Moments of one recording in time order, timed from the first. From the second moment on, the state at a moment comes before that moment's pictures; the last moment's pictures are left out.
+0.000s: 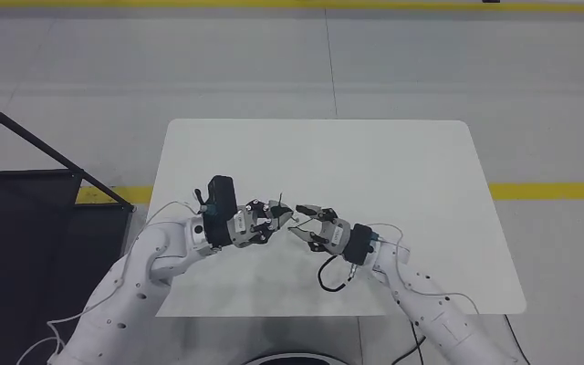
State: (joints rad) left arm 1.18 -1.02 -1.20 -1.70 0.98 -0.89 0.09; right arm -0.93 -1.22 0.79 -1.20 -1.51 -0.56 -0.96
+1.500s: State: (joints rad) left arm 1.16 -1.01 -1.20 -1.56 0.51 -1.01 -0.02; right arm -0.88 -1.22 0.72 -1.18 -1.38 -0.79 -1.03
